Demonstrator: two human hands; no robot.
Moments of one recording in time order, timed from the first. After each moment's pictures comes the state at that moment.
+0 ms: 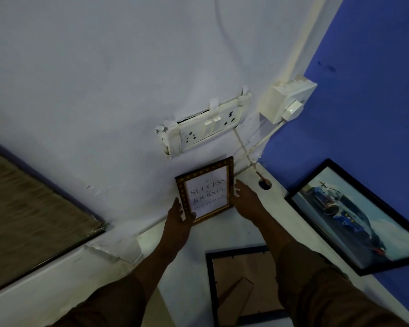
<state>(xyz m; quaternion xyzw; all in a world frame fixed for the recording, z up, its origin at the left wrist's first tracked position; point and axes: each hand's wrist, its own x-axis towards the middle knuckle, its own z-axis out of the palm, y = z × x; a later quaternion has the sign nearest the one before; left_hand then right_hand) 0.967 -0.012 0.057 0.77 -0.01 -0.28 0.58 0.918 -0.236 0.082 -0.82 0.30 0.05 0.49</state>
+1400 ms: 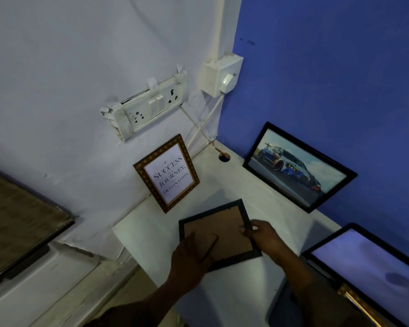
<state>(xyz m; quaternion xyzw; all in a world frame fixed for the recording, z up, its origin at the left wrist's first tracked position) 0.806 0.012 -0.014 0.86 -0.29 -0.37 0.20 0.673 -0.213 0.058 -0.67 0.49 0.07 0.55</state>
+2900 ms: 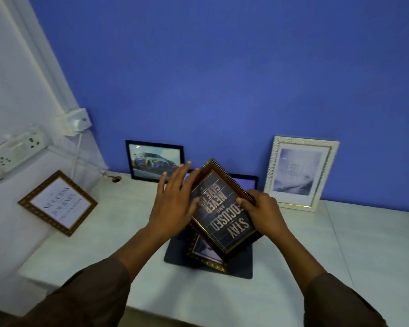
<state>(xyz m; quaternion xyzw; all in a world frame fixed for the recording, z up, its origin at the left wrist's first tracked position) 0.466 -0.049 0.253 0.66 -0.71 0.09 0.24 0.220 -0.118 0.239 -0.74 0.55 -0.27 0.30</state>
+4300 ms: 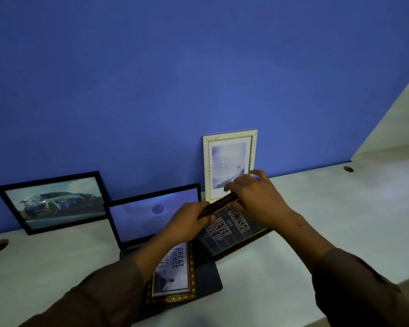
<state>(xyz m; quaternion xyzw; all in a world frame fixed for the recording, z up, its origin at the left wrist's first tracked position) 0.368 -0.191 0.216 0.47 -0.79 -0.36 0.15 0.153 -0.156 0.293 -0.82 0.56 -0.03 -0.12</state>
